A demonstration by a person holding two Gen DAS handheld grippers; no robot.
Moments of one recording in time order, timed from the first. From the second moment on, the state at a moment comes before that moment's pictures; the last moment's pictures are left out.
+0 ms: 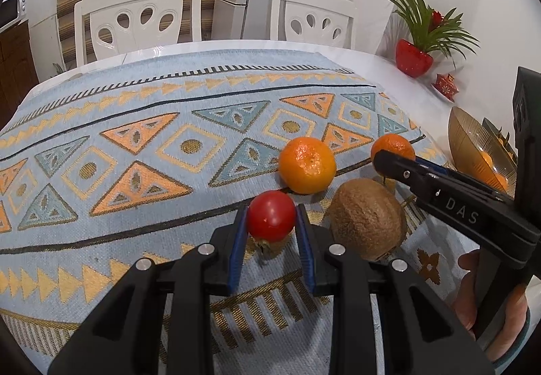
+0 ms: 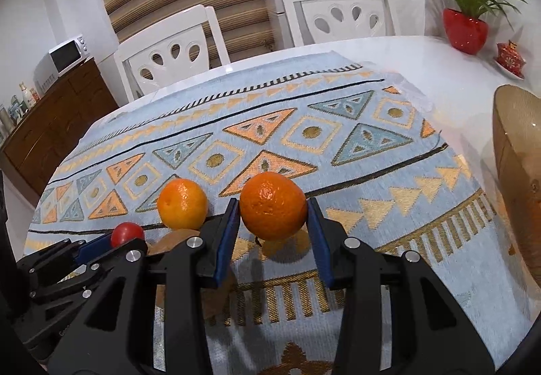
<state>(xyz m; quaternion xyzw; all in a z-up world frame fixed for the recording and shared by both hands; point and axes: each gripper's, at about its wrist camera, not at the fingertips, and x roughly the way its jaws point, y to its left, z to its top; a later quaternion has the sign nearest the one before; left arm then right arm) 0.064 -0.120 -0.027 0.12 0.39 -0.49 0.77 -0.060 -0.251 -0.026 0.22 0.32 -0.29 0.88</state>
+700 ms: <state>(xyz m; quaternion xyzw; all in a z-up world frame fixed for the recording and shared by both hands) -0.077 -0.159 0.071 0.18 0.27 -0.59 0.74 -0.252 -0.245 0.032 0.25 0.20 -0.38 0.87</state>
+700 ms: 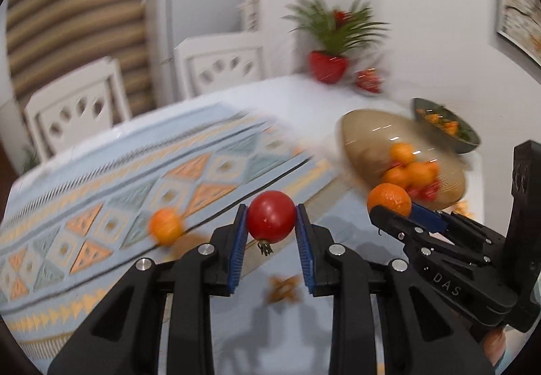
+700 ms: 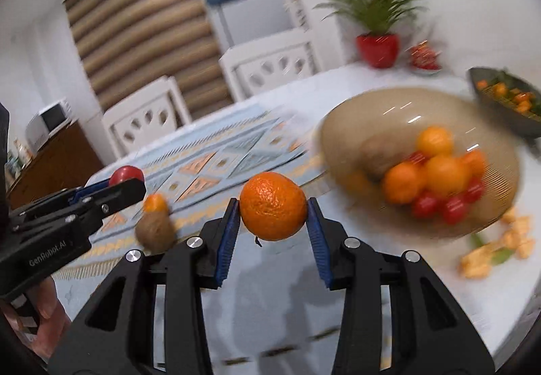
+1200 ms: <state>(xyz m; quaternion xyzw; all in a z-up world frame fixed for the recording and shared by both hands) -0.179 -0.282 0.083 0.20 0.27 -0.65 0.68 -0.384 -0.347 0.053 0.30 0.14 -0.47 0.82</state>
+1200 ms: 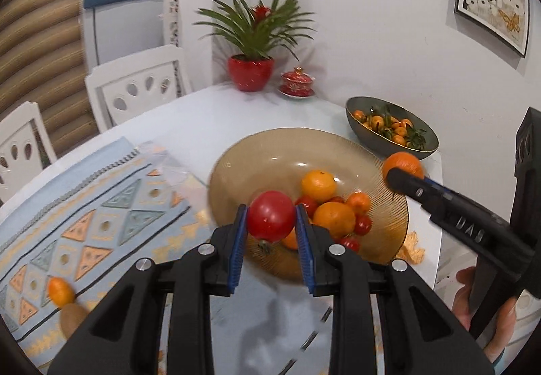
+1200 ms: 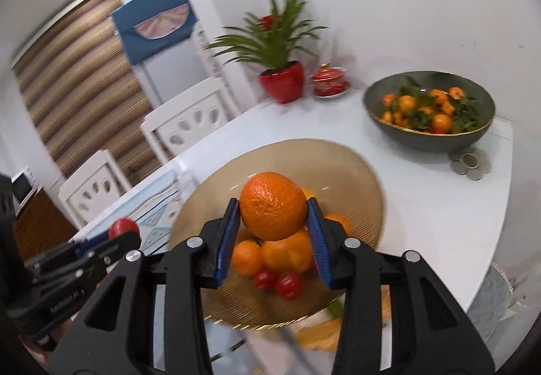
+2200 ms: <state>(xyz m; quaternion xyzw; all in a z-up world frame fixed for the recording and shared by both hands) -0.174 -0.327 0.047 0.20 0.32 -0.65 0.66 -0.381 -0.399 0.033 0.35 0.16 -0.49 0.78</state>
